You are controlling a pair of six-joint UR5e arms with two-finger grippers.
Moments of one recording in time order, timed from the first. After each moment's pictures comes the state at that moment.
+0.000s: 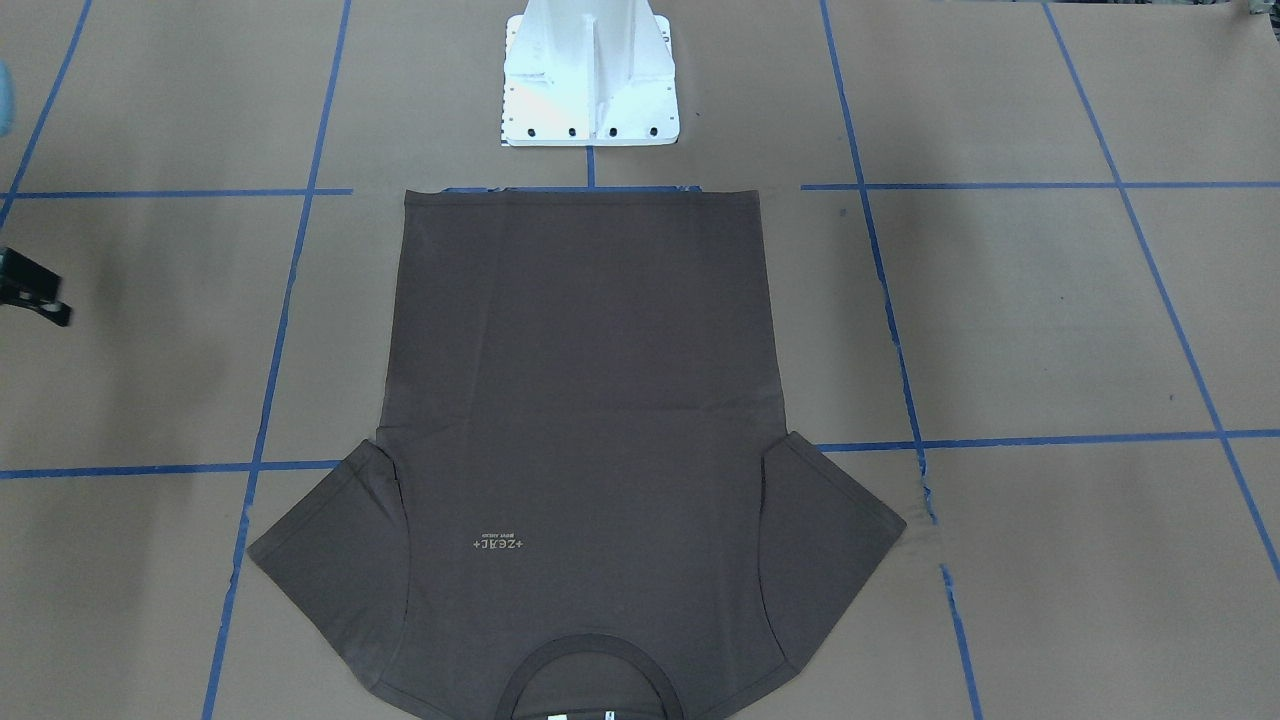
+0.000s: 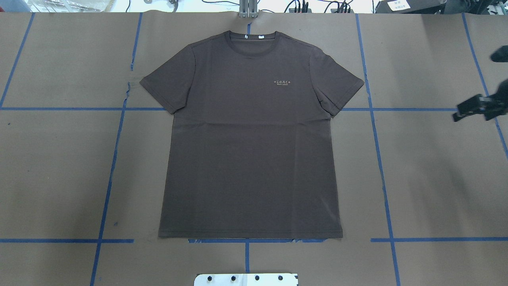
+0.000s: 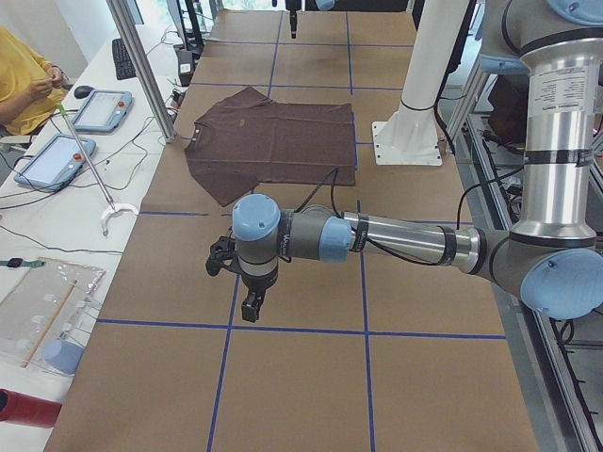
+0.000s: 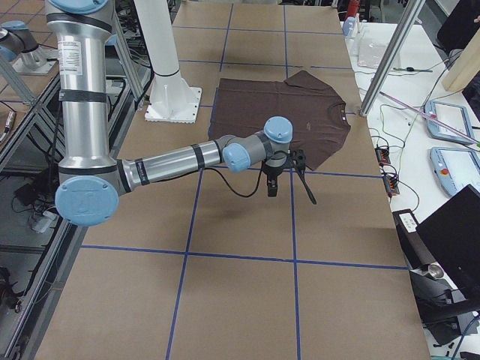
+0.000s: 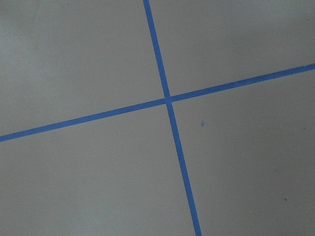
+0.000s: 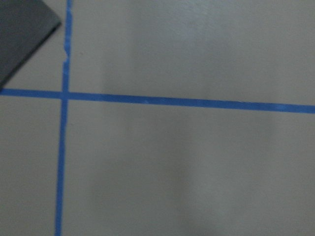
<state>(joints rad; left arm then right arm) -1.58 -1.52 -1.75 -1.54 -2.32 0.18 1.12 -1.51 1.82 -1.38 2.29 0.63</state>
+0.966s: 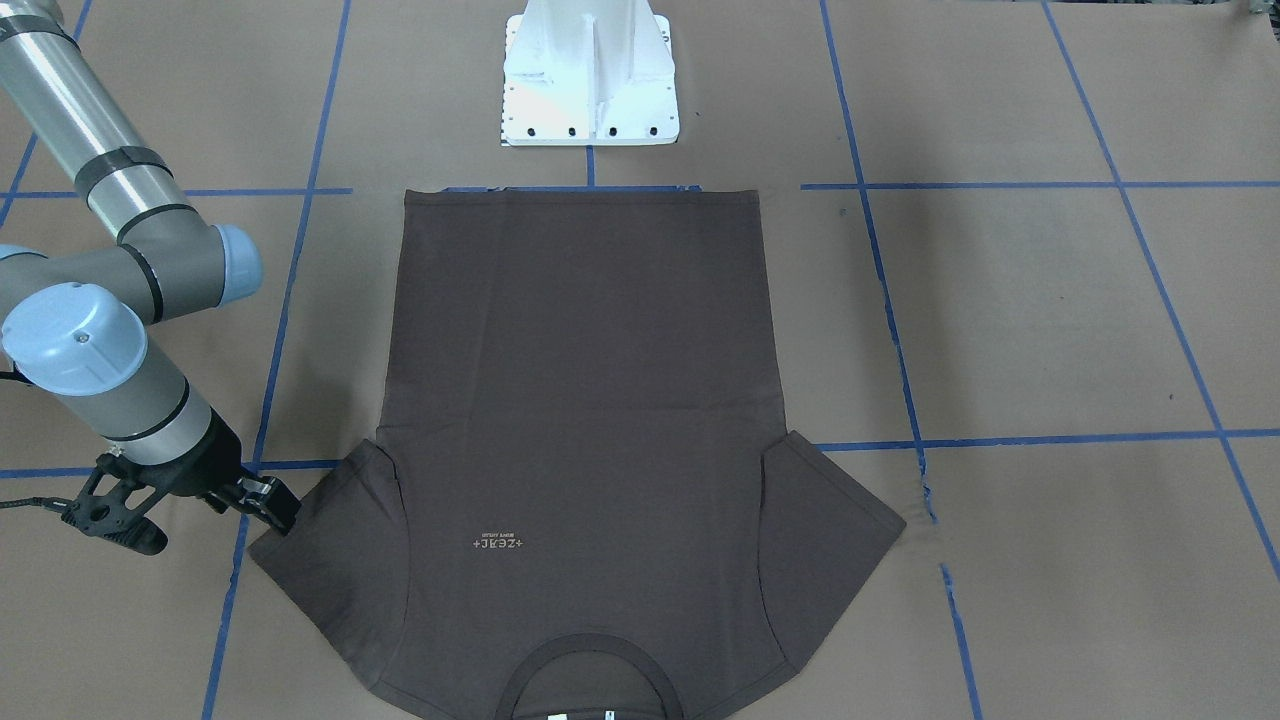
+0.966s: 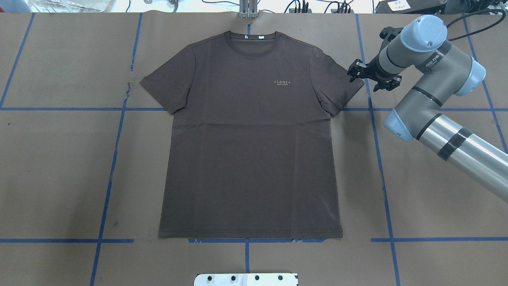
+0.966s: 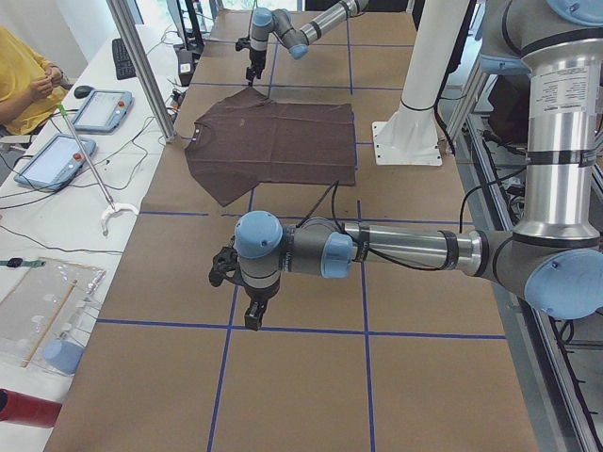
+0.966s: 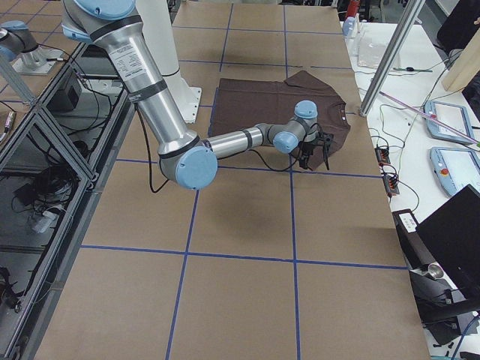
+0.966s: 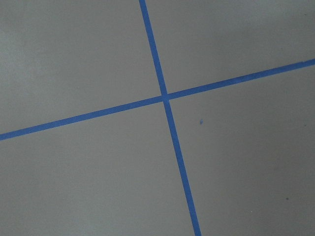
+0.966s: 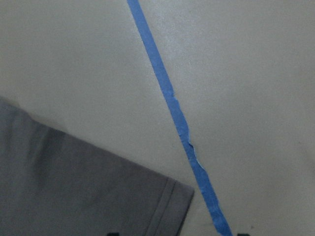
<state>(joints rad) -1.58 -1.51 -1.70 -1.61 -2.36 0.17 0.92 -1.04 1.24 -1.04 1.99 1.30</state>
